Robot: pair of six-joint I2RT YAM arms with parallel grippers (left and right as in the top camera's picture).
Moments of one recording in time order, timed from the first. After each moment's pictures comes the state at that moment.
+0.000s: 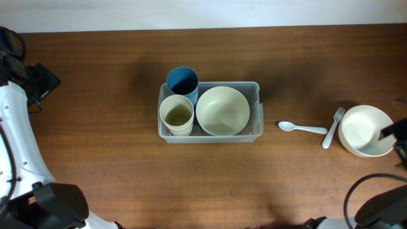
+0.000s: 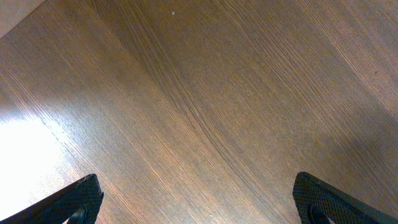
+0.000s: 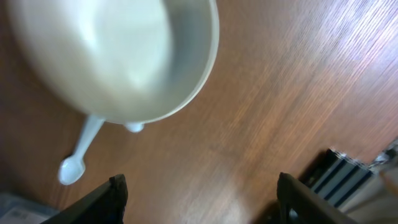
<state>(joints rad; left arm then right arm) 0.40 1.77 1.94 -1.32 -0.22 -0.44 -0.82 1.64 1.49 -1.37 -0.07 0.37</state>
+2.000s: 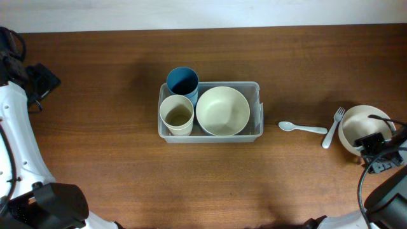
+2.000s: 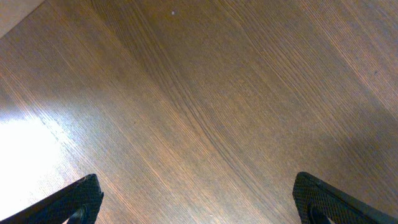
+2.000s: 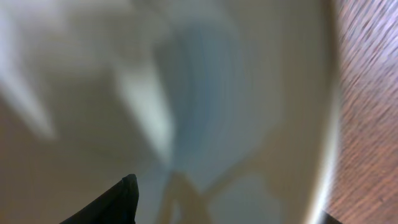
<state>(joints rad) 0.40 1.77 1.94 -1.32 -0.22 -0.44 -0.81 1.76 1.03 -0.69 -0.18 0.45</state>
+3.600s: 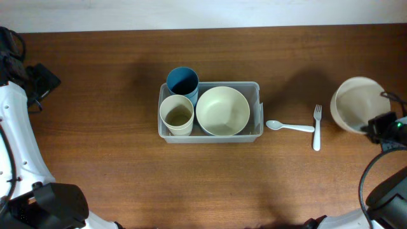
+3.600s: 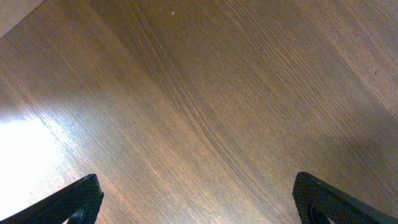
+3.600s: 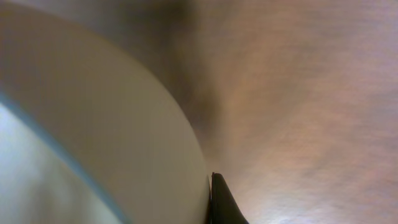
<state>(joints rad) 0.40 1.77 1.94 -1.32 -0.22 -0.44 -0.81 1.79 1.27 -0.83 -0.51 0.43</state>
